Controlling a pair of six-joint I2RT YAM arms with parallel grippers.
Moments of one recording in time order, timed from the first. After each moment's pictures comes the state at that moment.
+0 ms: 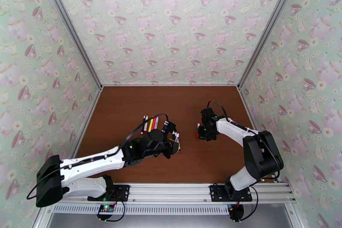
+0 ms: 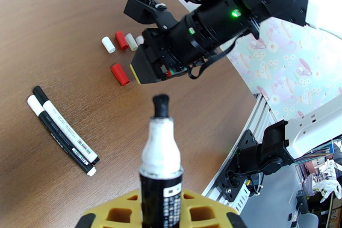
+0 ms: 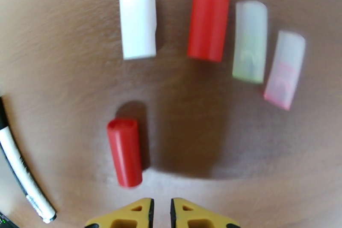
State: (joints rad) left arm -1.07 1.23 0.81 -0.12 0.03 -0.60; right arm 0.32 1.62 0.96 -0.71 -0.08 0.39
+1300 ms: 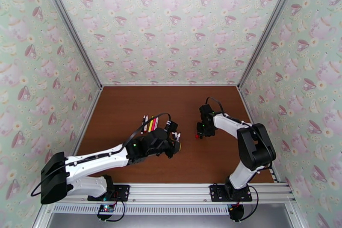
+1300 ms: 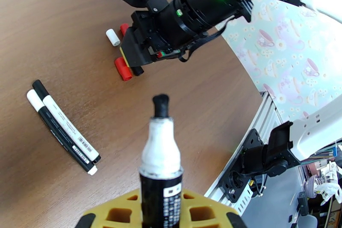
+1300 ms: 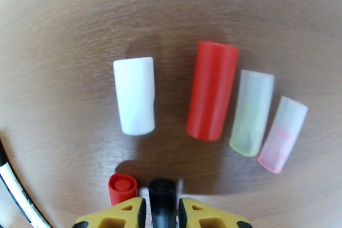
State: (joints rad) left arm -1.07 1.29 0.87 -0.18 0.01 -0.62; right arm 0.31 1.69 1.03 -0.70 -0.04 0.38
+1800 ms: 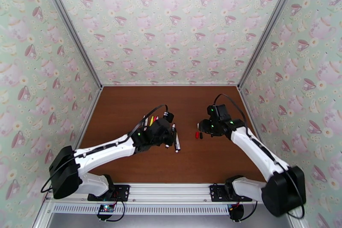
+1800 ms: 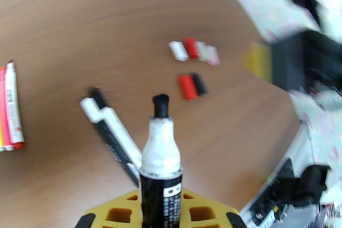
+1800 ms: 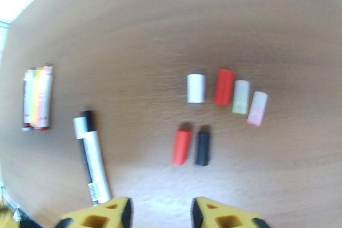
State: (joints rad) left arm -0.93 1.44 1.03 -0.35 -0.09 -0.61; right arm 0.31 1.15 0.90 -0.69 -0.17 0.41
